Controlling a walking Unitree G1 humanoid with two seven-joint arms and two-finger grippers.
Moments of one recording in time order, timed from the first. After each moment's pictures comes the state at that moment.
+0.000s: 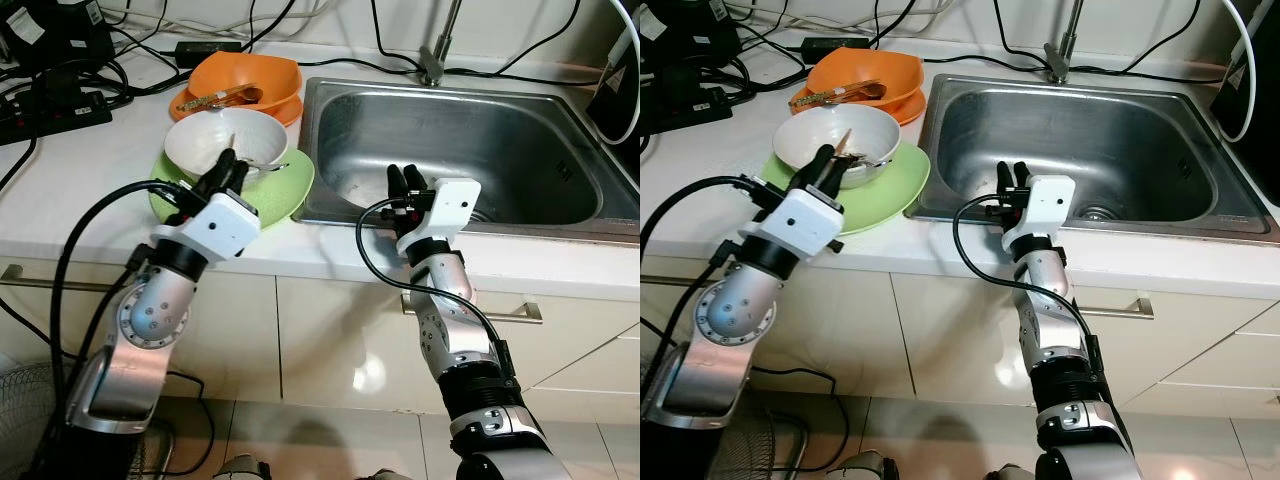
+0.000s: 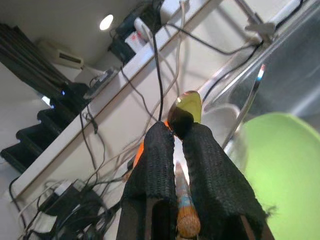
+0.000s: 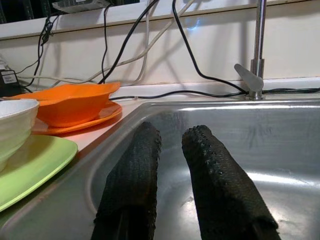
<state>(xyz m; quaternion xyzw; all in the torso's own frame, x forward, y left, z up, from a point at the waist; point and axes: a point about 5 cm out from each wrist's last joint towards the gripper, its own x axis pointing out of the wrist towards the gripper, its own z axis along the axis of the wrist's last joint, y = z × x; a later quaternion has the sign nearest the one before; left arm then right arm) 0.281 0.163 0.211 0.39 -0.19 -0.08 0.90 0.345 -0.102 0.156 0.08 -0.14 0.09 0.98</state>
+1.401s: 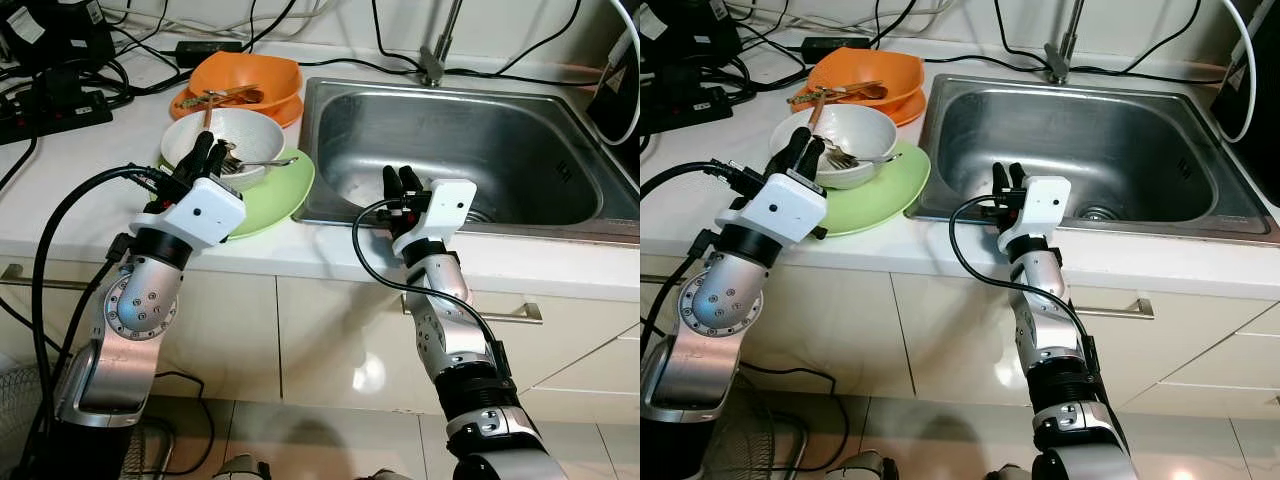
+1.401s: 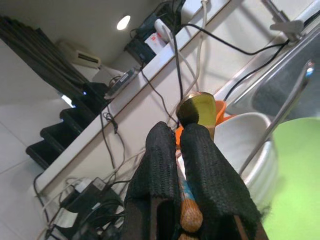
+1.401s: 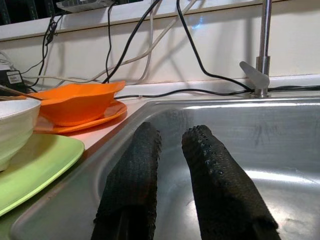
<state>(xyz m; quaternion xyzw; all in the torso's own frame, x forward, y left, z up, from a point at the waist) 0.283 0.164 0.224 0.39 -0.22 -0.05 0.89 0.344 -0.098 0.156 0.09 -0.14 0.10 0.98</state>
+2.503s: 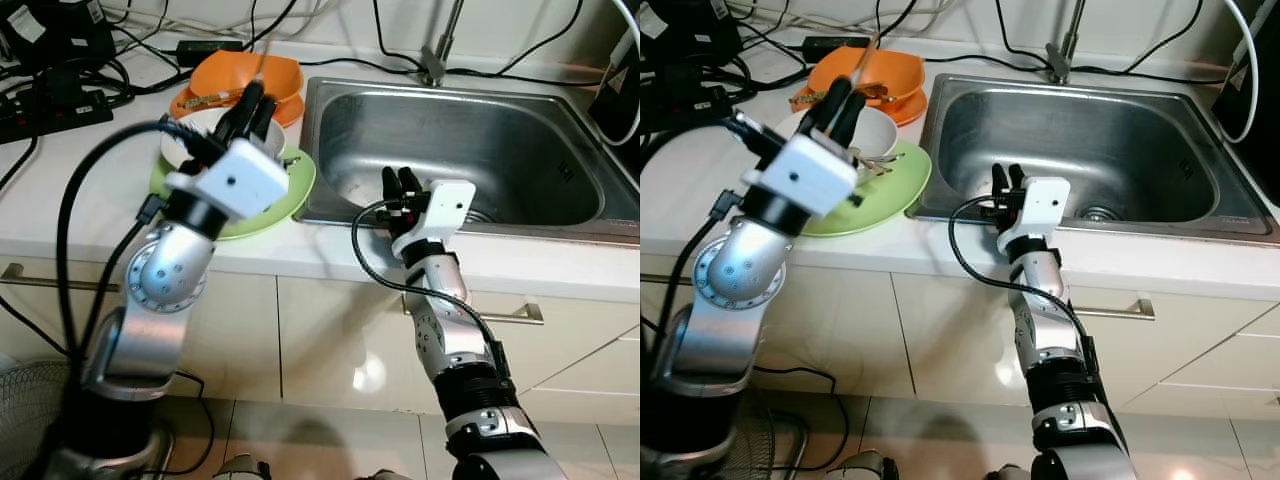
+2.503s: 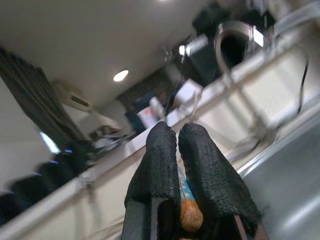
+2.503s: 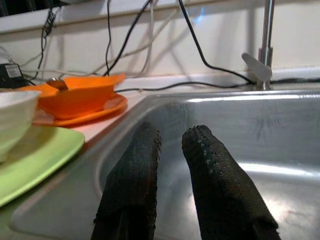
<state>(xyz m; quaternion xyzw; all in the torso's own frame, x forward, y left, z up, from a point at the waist) 0.283 0.110 0.278 0.26 -0.33 -0.13 0.90 0.344 -0.097 0.150 0.09 -0.13 0.10 0.98</state>
